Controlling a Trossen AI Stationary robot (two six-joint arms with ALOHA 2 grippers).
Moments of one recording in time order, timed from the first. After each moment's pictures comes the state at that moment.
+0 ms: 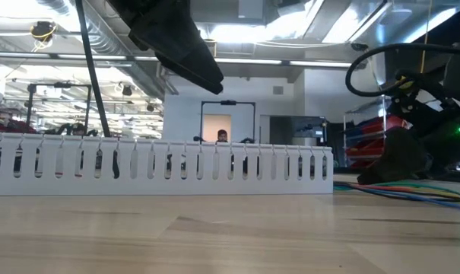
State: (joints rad) left arm -0.41 1.68 1.10 -0.25 -0.42 -0.26; right arm 0.52 1.66 0.27 0.16 0.93 1.20
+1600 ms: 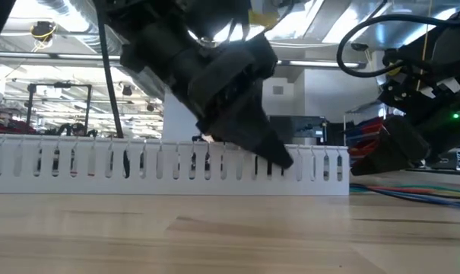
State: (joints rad) left arm -0.23 1.99 1.10 0.17 -0.11 -0.20; right arm 0.51 1.56 0.33 0.13 0.91 1.01
